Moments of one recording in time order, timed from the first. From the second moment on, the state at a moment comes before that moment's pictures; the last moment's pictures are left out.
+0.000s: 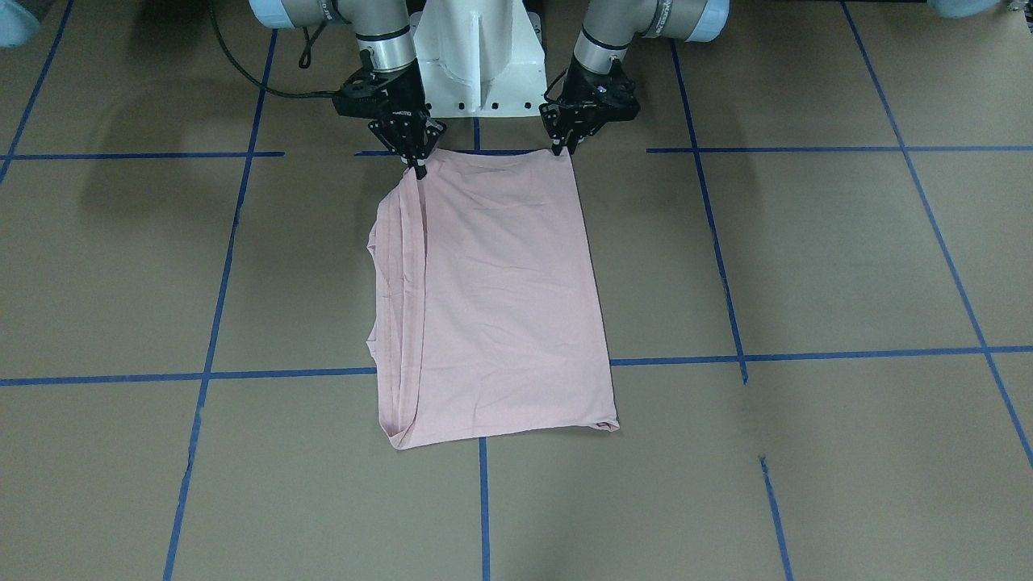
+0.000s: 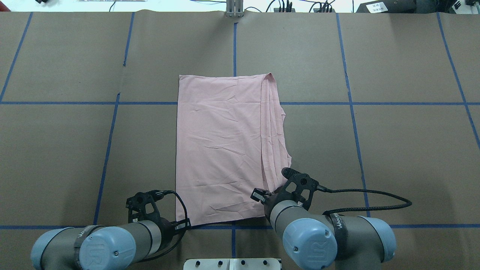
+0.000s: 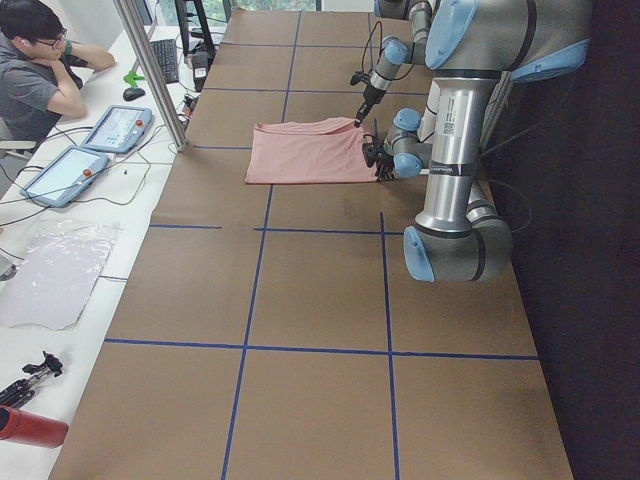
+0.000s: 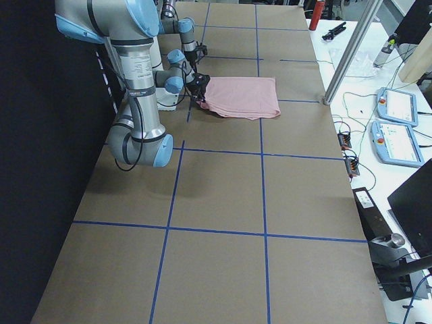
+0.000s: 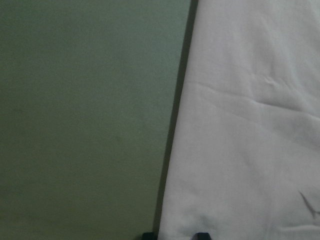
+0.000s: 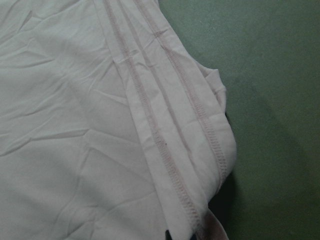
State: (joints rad) left arm -0.09 -1.80 -1.96 -1.95 -1.47 -1.77; right arm 0.11 -1.19 1.96 -1.42 1.26 1.92
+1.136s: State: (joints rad) left arm -0.13 -1.98 -2.41 -1.40 -1.62 -1.68; right arm 0.04 -1.23 2.38 -1.78 1.27 1.93
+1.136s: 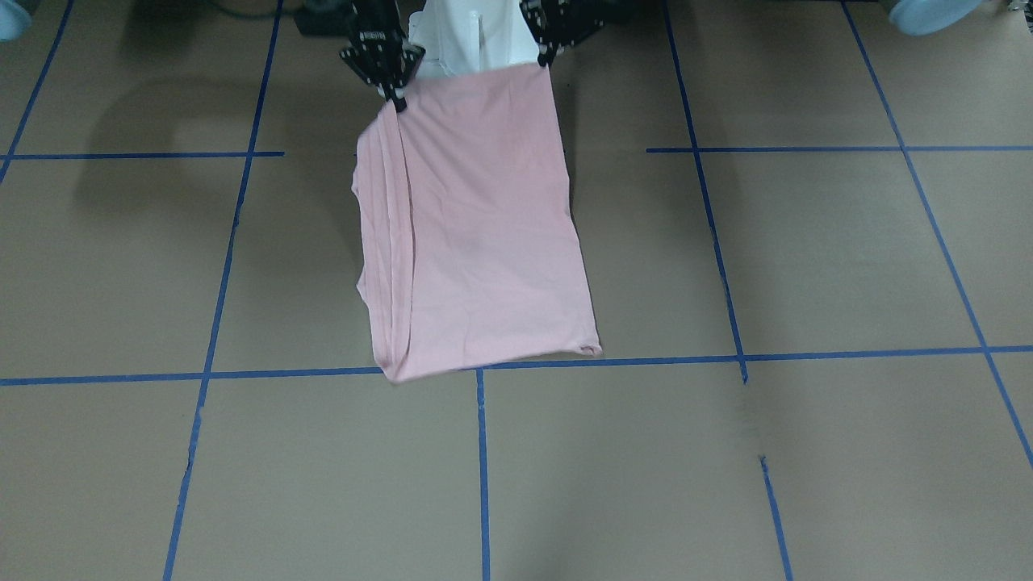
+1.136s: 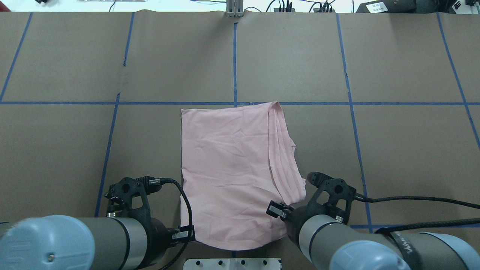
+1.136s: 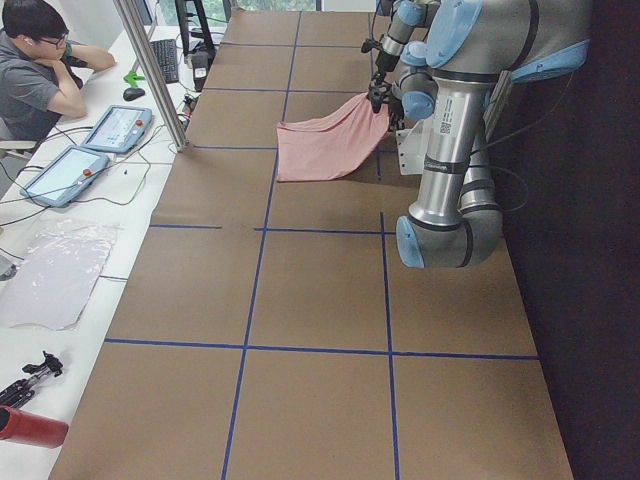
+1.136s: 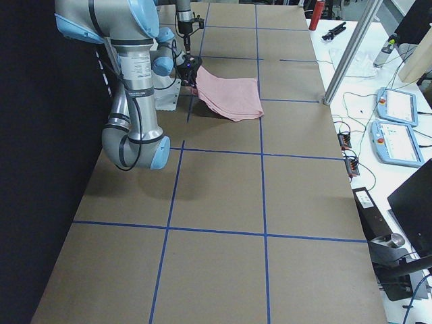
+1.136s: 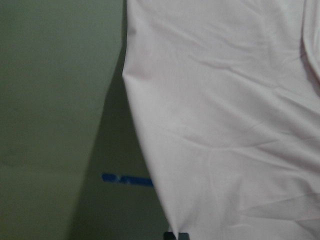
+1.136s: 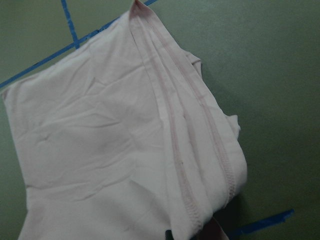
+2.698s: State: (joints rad) left arm -0.55 -2.16 -1.83 -1.65 -1.66 -1.19; right arm 0.45 -0.94 1.75 -1.61 1.46 1.64
